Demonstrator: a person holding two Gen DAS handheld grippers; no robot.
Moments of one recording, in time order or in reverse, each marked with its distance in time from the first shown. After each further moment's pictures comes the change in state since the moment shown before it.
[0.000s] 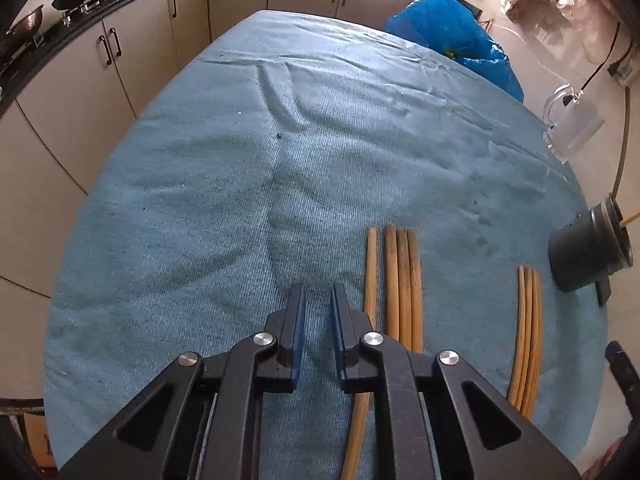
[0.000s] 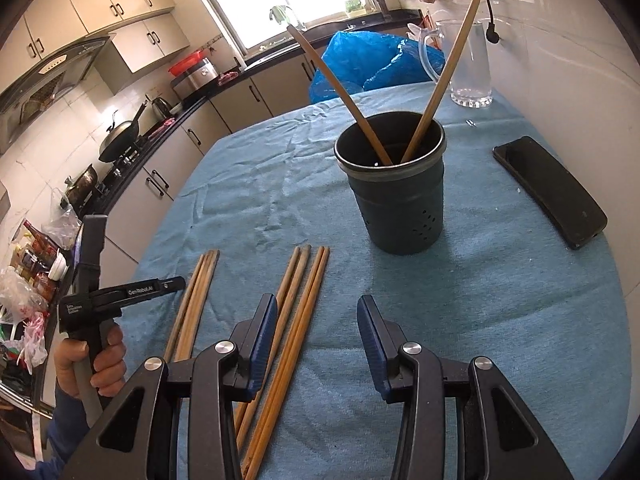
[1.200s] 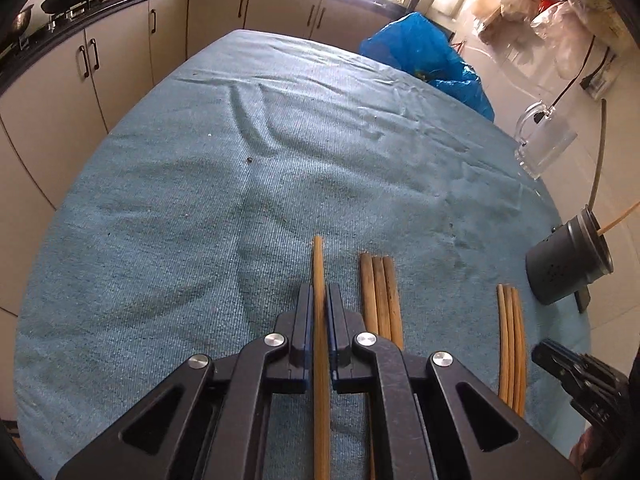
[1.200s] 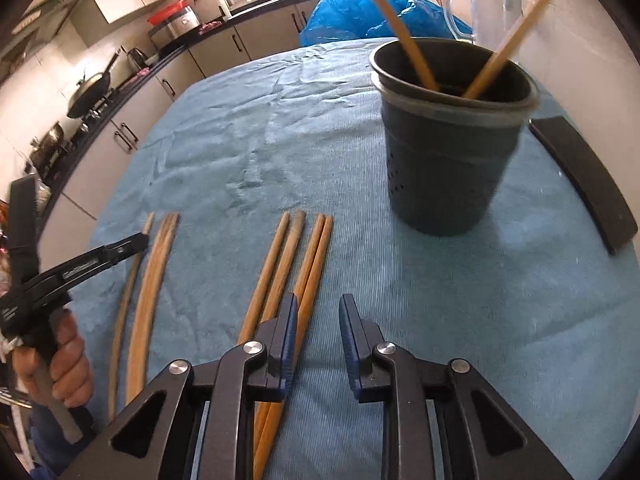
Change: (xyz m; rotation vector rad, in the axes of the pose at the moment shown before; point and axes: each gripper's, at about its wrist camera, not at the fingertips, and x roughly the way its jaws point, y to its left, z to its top) left arm 0.008 0.003 0.003 0.017 -0.105 -0.130; right arm 0.080 0.018 0.008 -0.054 0.165 -0.123
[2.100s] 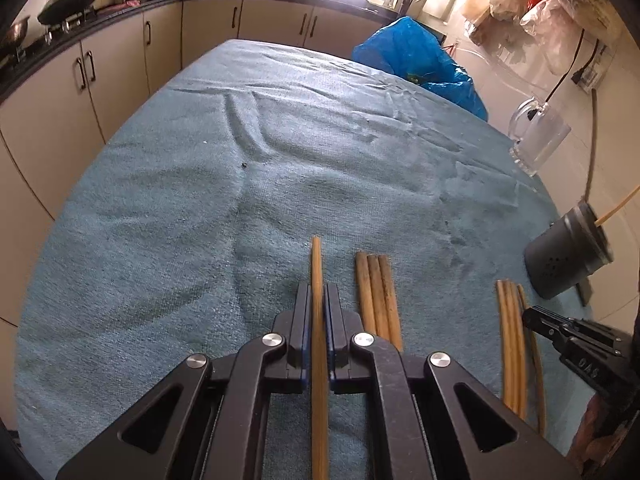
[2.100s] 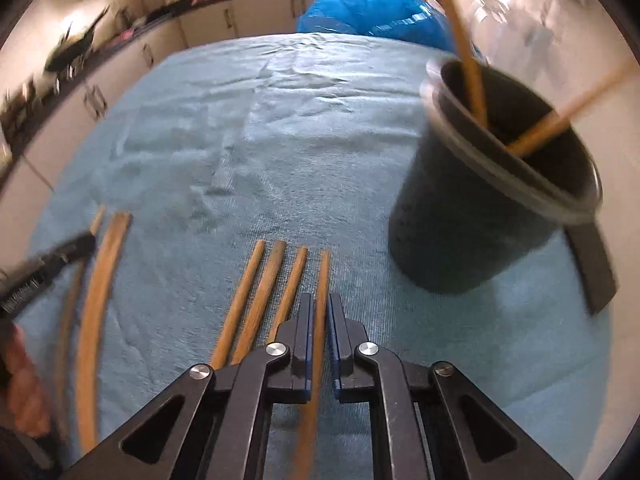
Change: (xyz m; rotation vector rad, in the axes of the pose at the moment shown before) left arm -0.001 -0.003 -0.005 0.028 -0.024 -0.011; right arm 0.013 0.003 0.024 -0.067 0.037 -0.120
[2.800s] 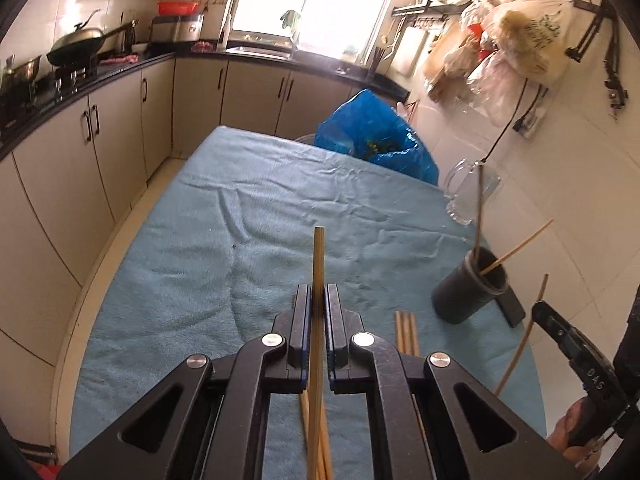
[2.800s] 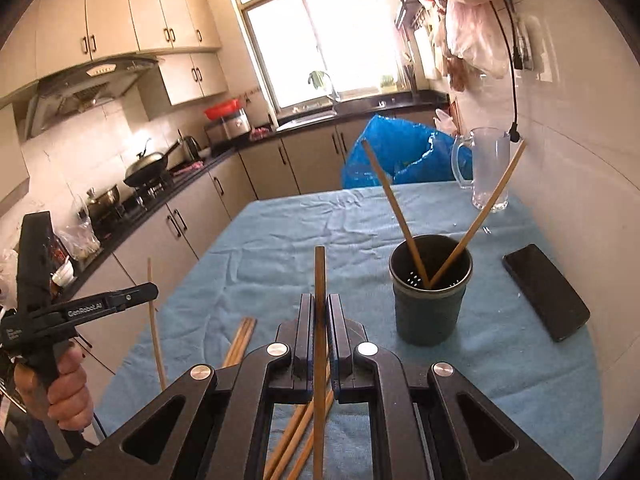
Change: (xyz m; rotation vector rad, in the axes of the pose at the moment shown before) left arm -0.147 -0.041 0.006 0.029 -0.206 -0.059; right arm -0.158 -0.001 -0.043 0.014 -0.494 0.210
